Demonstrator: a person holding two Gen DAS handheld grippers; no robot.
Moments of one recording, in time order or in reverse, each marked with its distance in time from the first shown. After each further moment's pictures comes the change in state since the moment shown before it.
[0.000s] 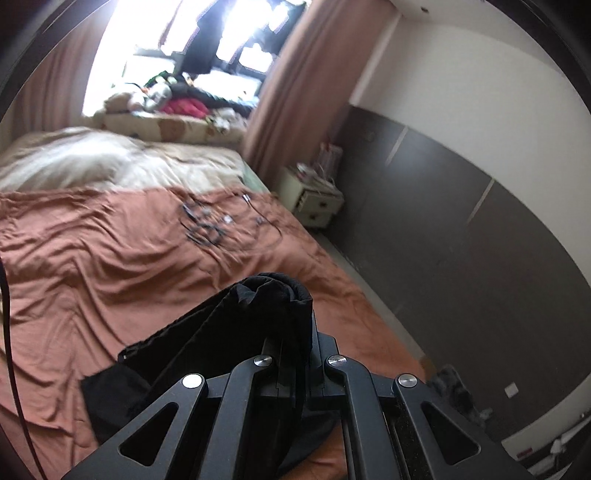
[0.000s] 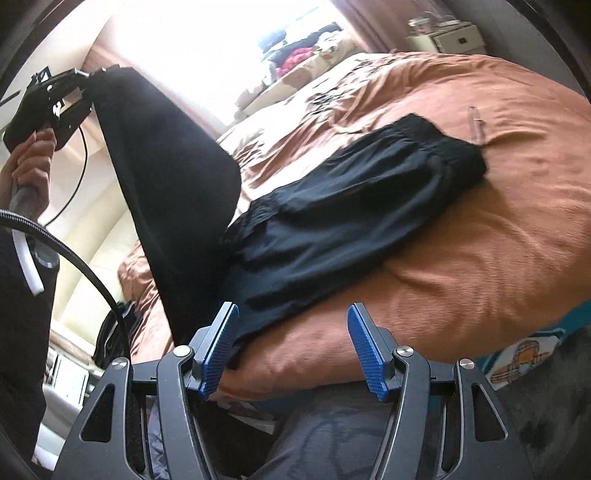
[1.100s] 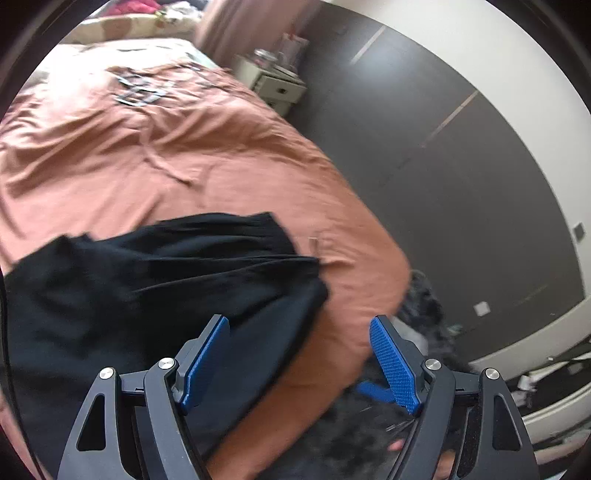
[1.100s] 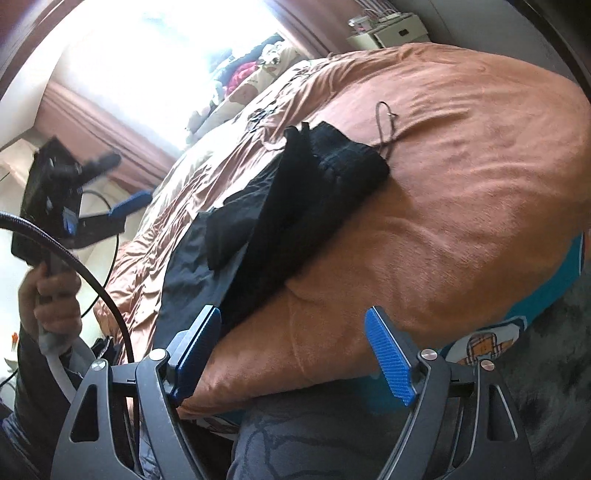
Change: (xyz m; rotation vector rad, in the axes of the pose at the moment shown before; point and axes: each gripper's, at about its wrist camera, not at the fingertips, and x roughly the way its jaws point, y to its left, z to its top) left arm 0.101 0.008 -0.129 0.011 0.370 -0.153; right arm -0.027 -0.046 0.005 0.111 -0.034 -0.090
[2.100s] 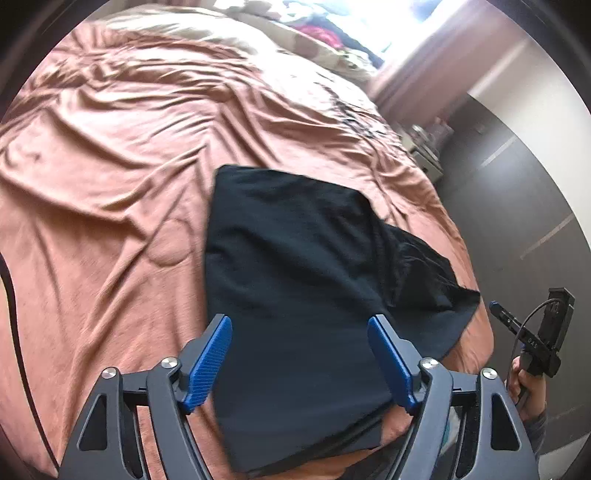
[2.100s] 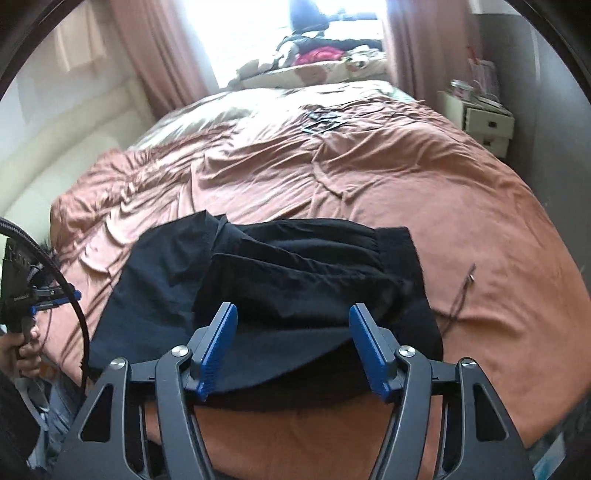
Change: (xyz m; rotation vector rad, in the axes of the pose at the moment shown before) left arm -0.120 0.194 -0.147 -0.444 -0.243 0.291; right arm 0.089 0.121 0.107 -0.557 0.102 -0.173
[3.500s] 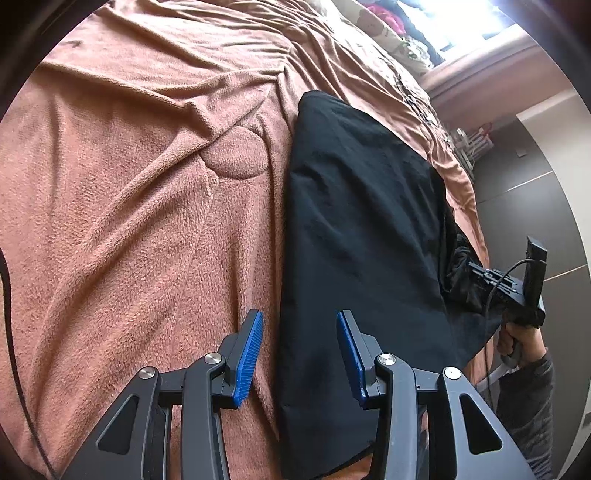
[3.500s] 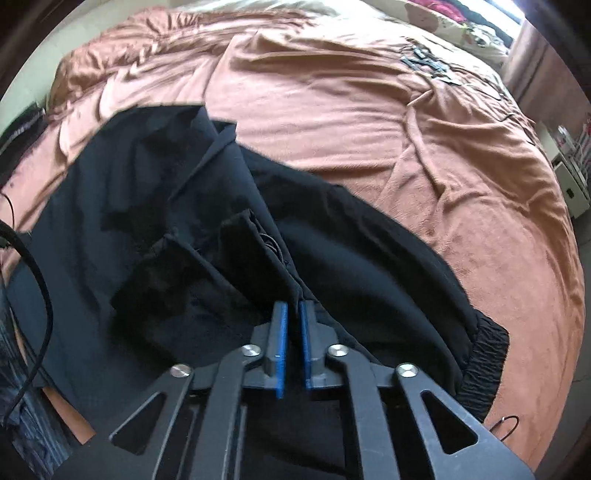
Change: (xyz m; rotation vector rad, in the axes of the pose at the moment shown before) left arm 0.042 0.065 -0.028 -0.200 0.128 0.006; right arm 0.184 0.046 0.079 -0.395 0.352 0.004
